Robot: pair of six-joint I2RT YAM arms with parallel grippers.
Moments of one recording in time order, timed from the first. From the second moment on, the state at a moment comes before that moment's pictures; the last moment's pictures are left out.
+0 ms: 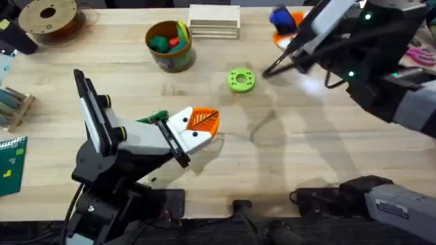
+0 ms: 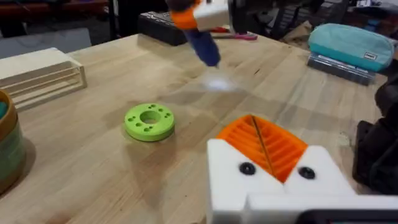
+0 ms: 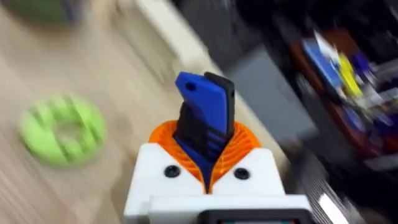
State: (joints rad) left arm -0.32 0.01 0.01 -0.06 0.66 -0.11; right arm 0.23 1.24 0.65 0.25 -0.17 -0.75
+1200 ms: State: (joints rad) left arm -0.32 0.01 0.01 -0.06 0.66 -0.11; right arm 0.32 1.54 0.72 -0.02 0.17 -0.93
